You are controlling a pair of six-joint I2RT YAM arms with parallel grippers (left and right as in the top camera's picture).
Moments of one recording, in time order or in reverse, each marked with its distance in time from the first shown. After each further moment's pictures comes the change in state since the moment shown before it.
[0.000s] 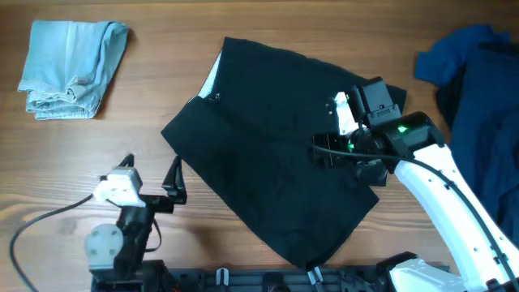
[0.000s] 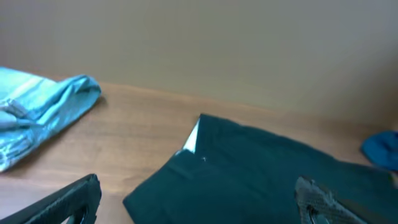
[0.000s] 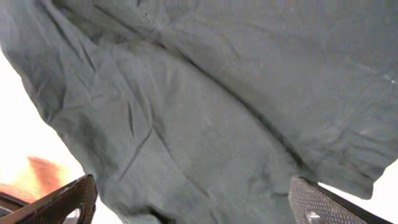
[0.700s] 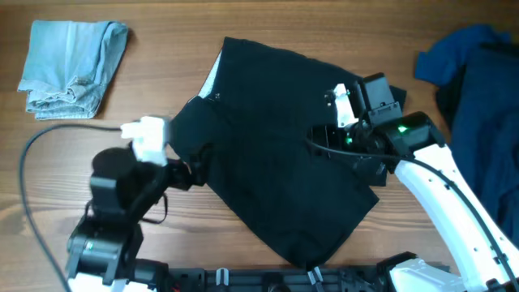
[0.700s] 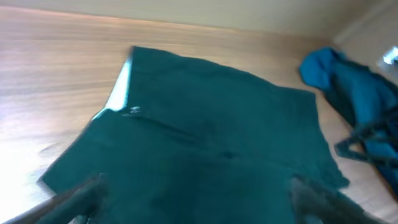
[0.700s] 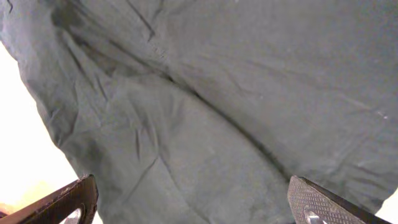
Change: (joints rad) left arm -0.232 0.651 0.489 -0.230 0.080 0.013; right arm -0.008 0.000 0.000 0.097 0.003 0.000
